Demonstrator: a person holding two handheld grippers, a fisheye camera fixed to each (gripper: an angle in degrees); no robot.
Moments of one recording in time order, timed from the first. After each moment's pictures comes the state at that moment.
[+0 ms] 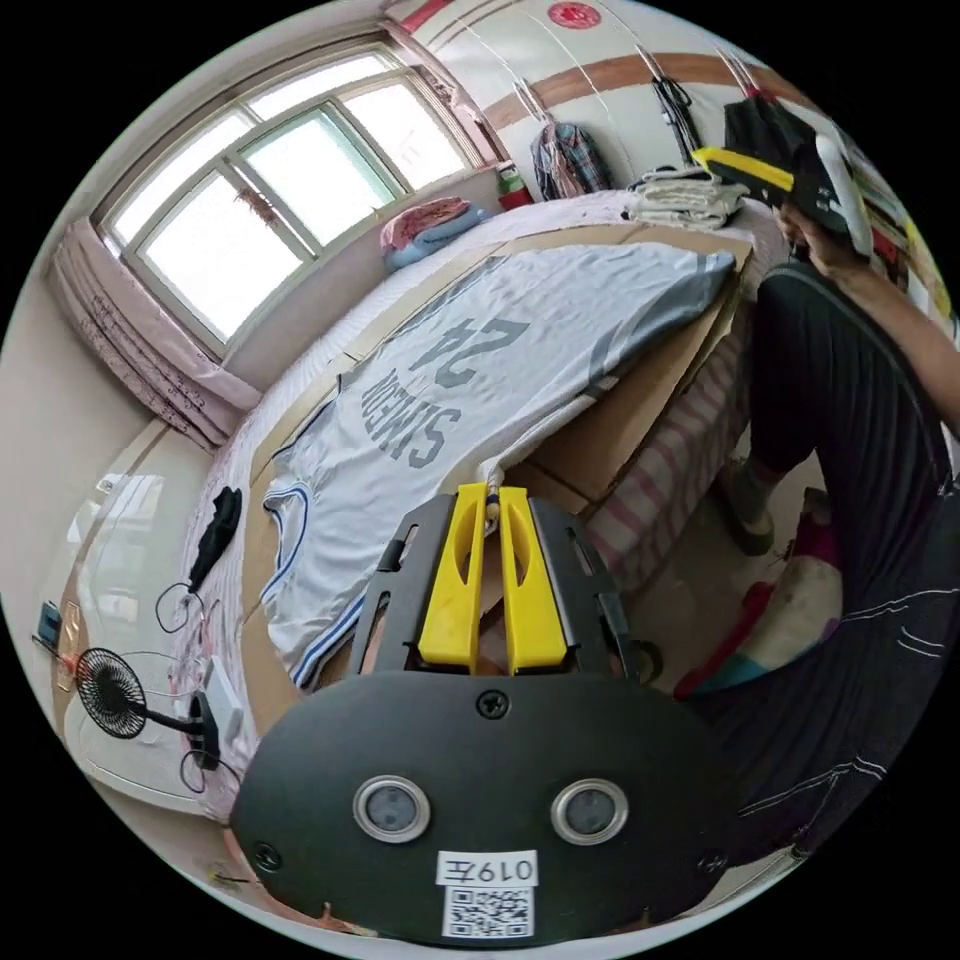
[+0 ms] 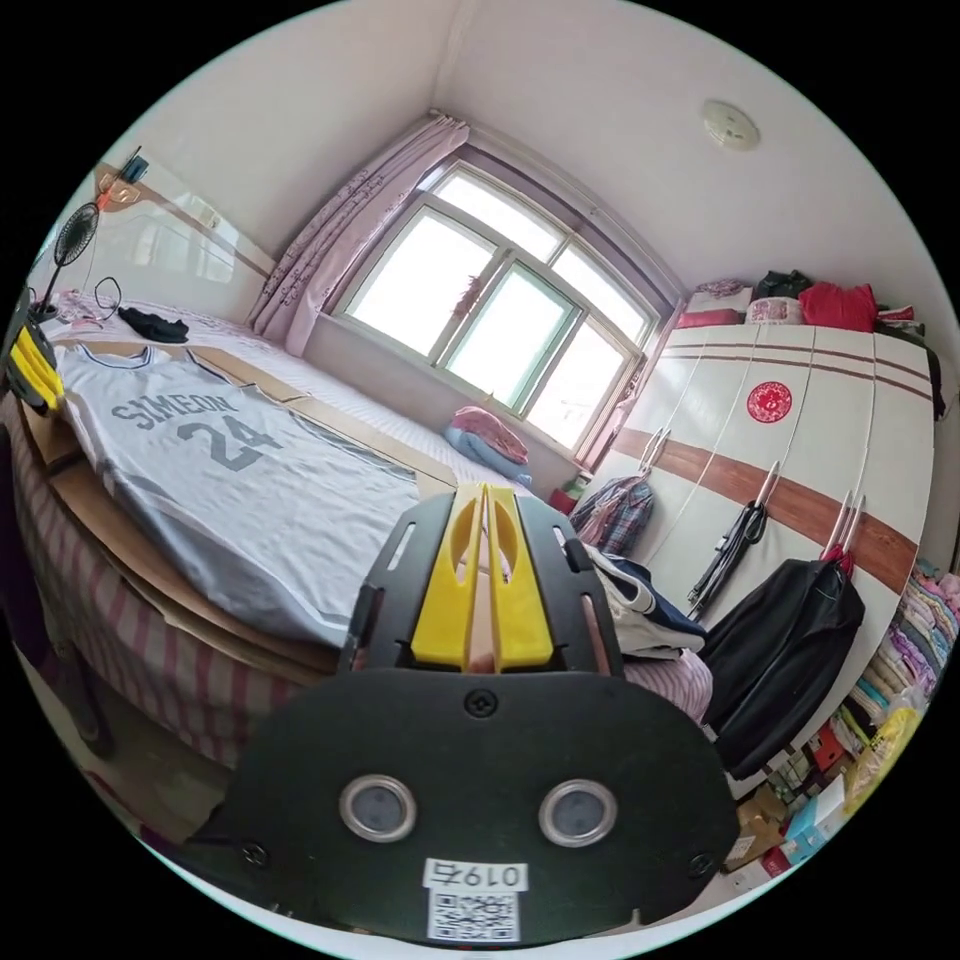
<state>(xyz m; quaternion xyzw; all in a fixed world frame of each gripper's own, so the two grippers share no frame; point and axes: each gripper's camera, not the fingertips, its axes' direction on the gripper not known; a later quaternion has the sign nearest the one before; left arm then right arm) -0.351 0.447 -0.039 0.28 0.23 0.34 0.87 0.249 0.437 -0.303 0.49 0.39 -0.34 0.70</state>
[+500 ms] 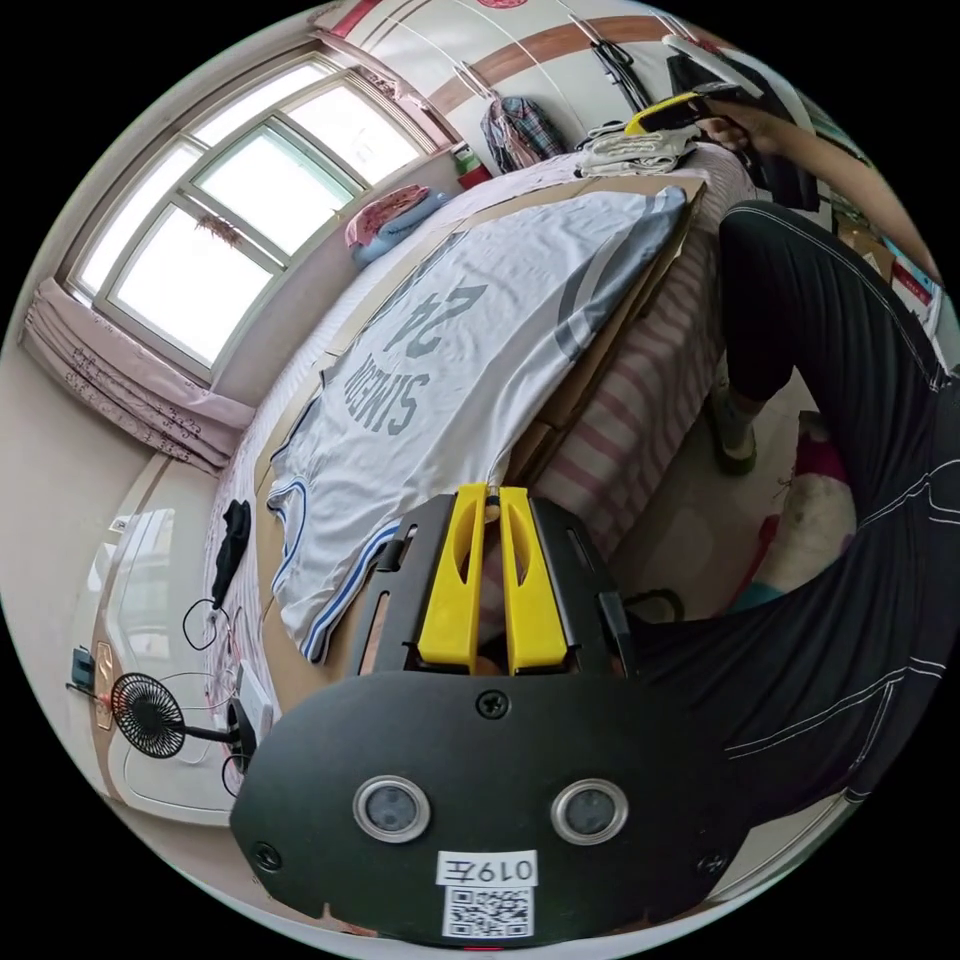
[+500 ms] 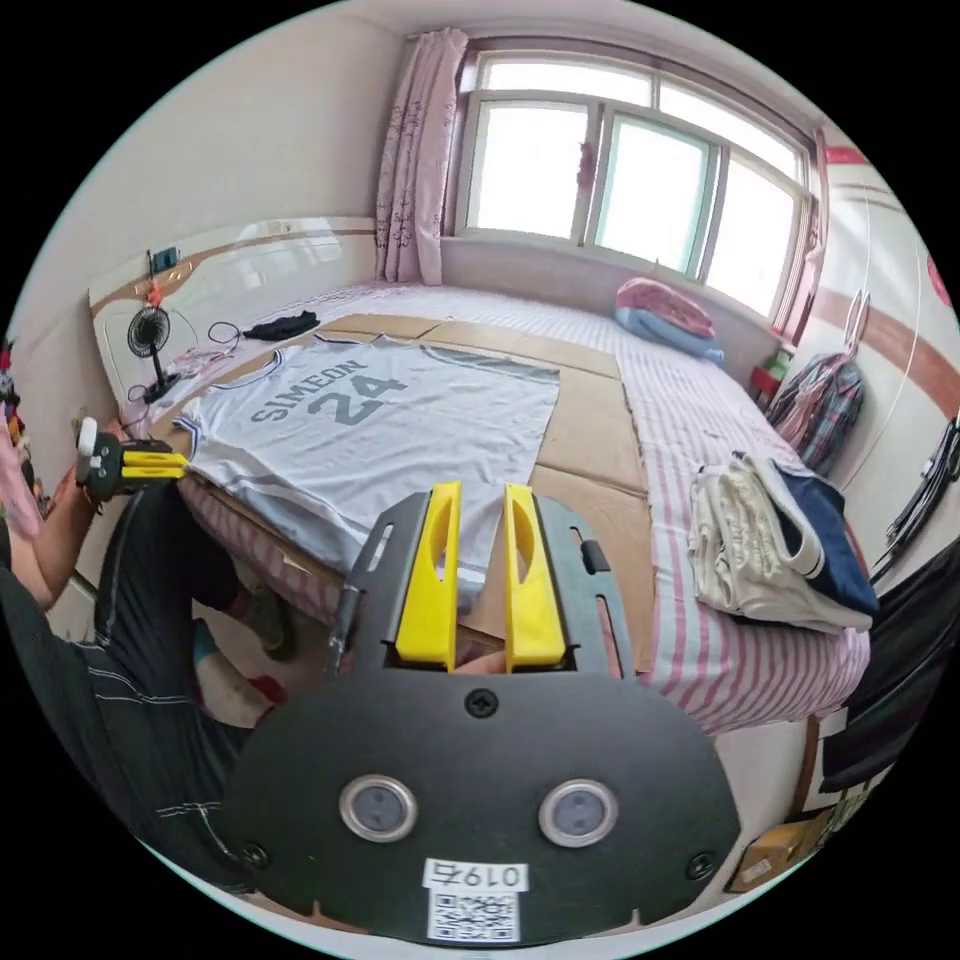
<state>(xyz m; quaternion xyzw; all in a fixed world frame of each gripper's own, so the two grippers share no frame) -0.347 0.501 -0.070 0.27 0.14 0.42 0.85 0.305 0.273 -0.416 0.20 0.18 -0.34 0.90</state>
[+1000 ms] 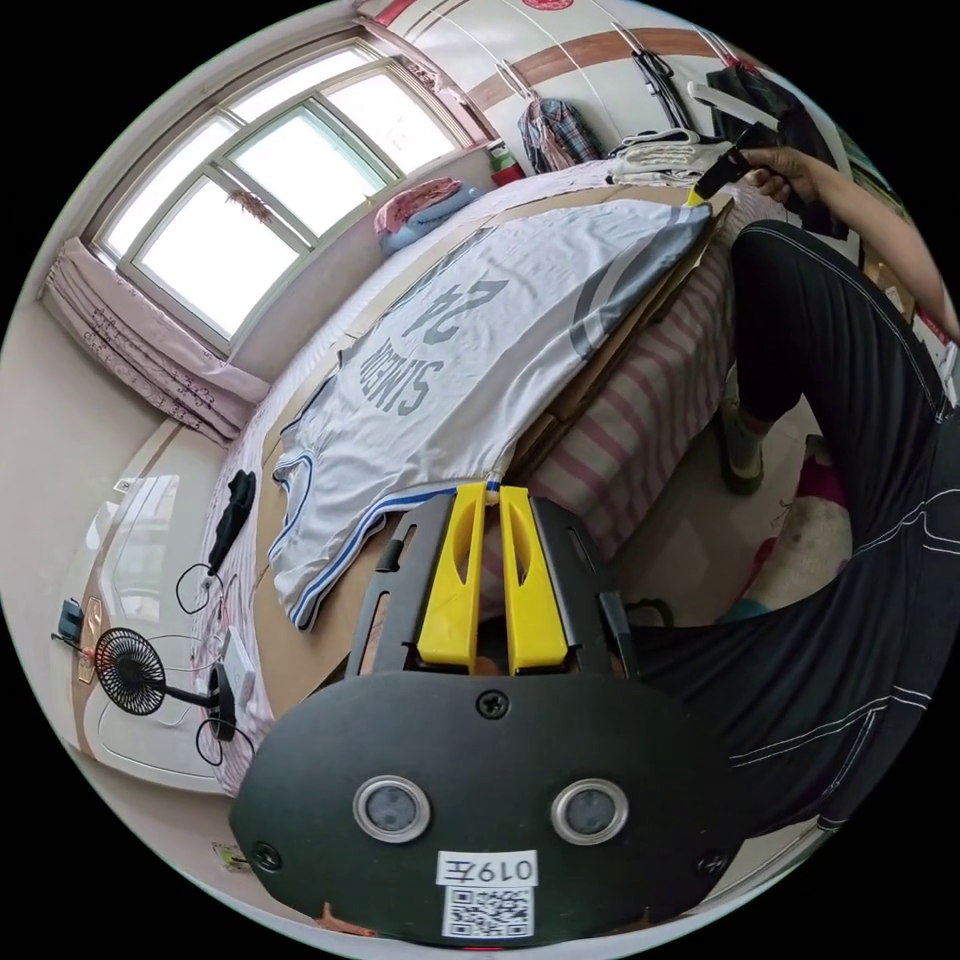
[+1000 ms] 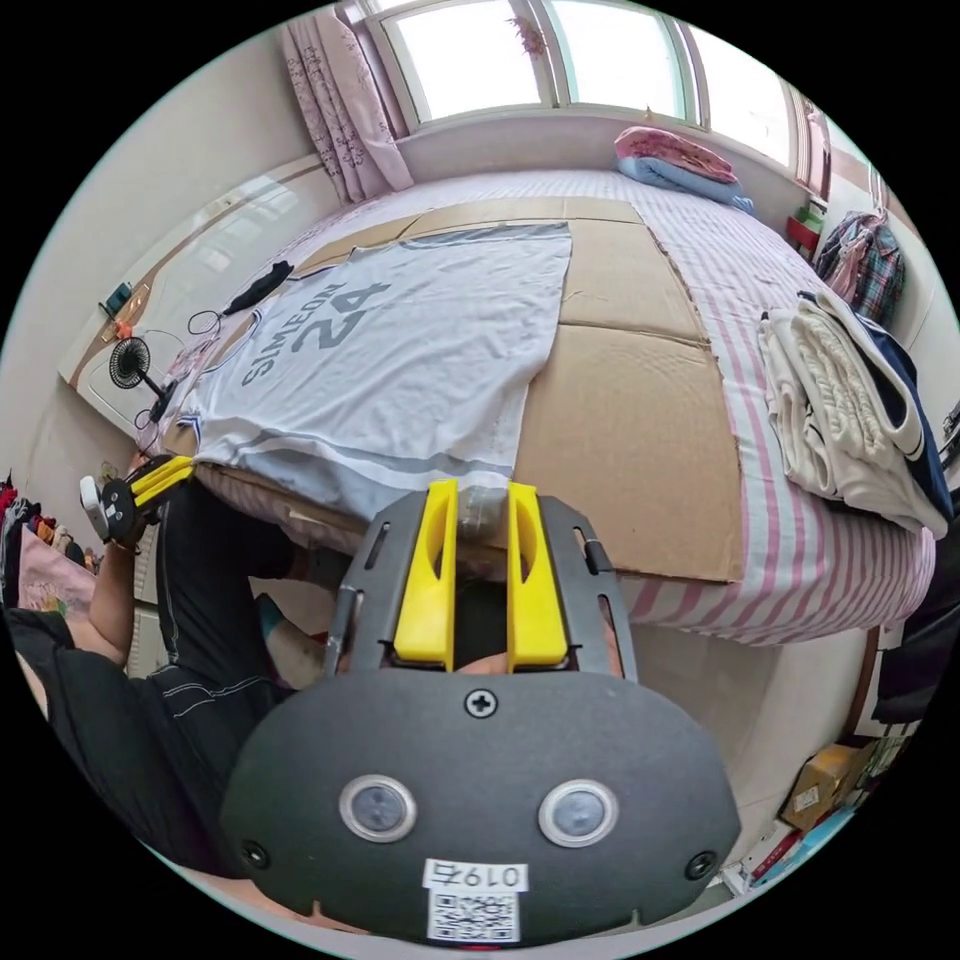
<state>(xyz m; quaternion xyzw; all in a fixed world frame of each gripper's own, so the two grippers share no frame) -0.366 0.502 -0.085 0.27 0.15 0.37 0.87 0.335 0.206 -0.422 0.08 0.12 -0.25 0.96</state>
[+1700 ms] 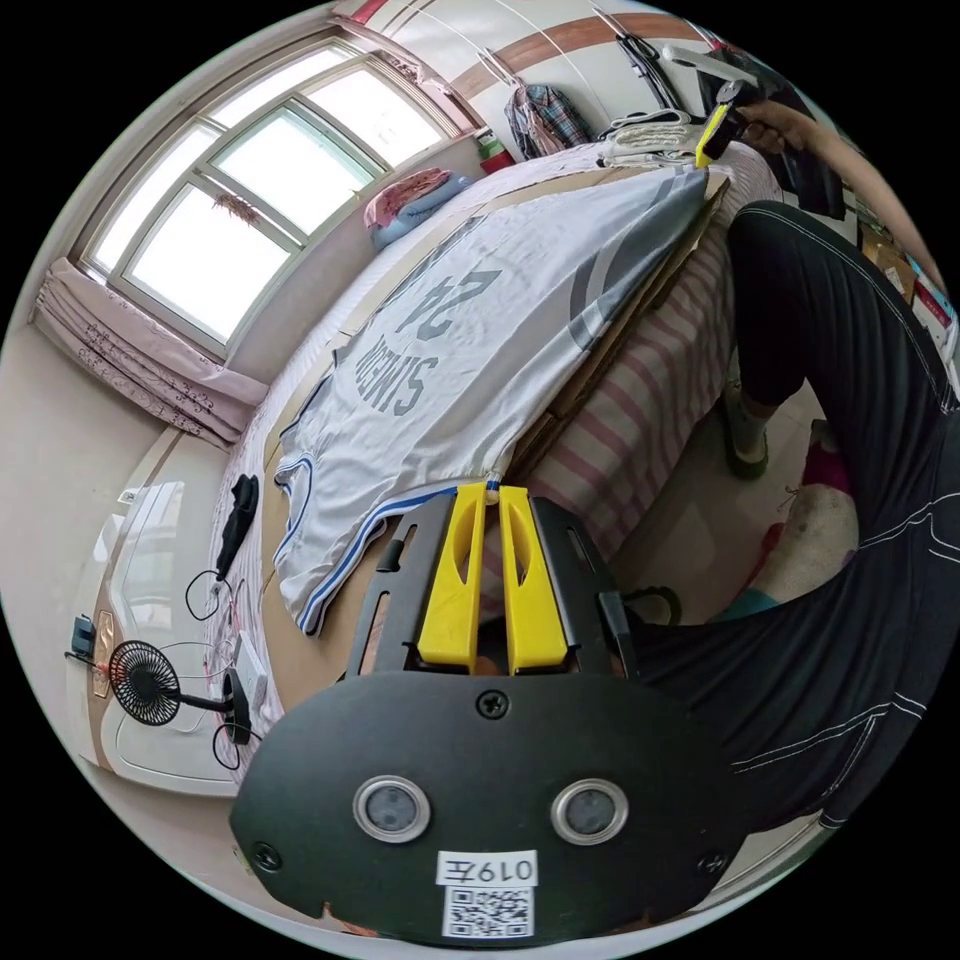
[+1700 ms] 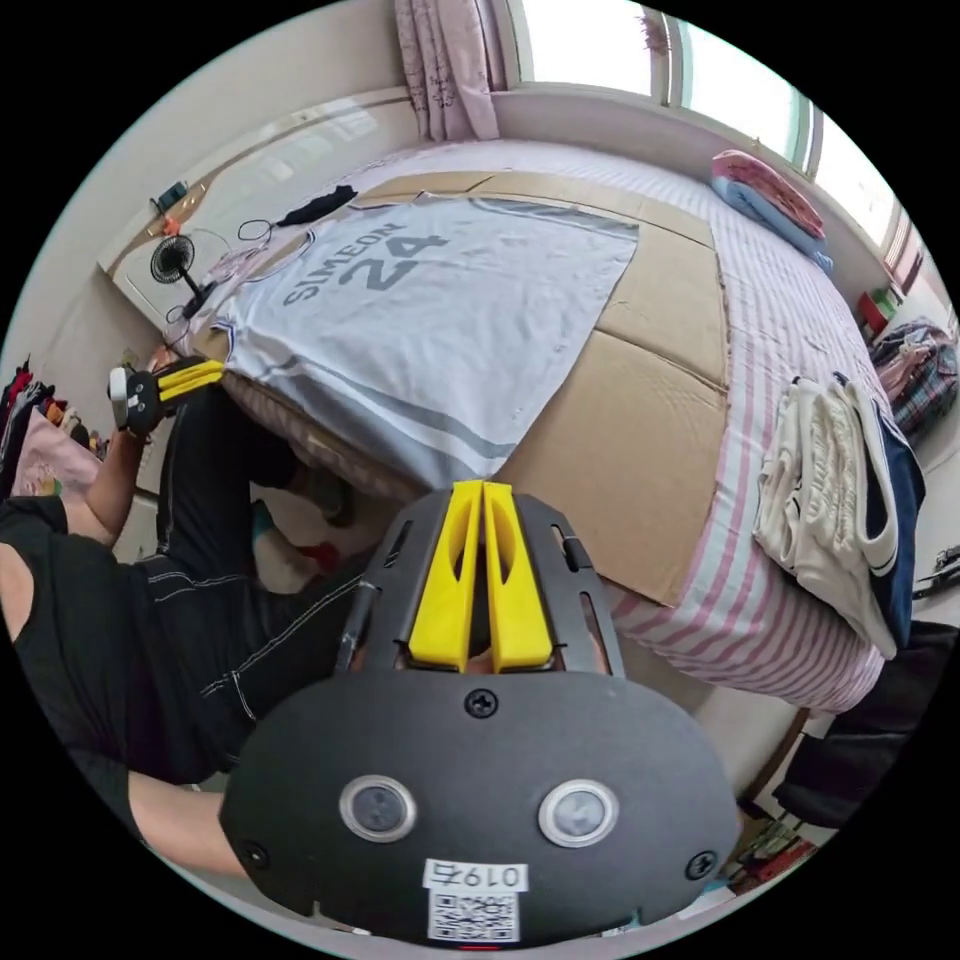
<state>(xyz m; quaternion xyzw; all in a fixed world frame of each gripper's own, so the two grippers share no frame) -0.350 0.479 -0.095 0.25 0.14 0.39 0.87 0.293 0.178 -0.451 -0.03 0.14 -0.38 0.91</state>
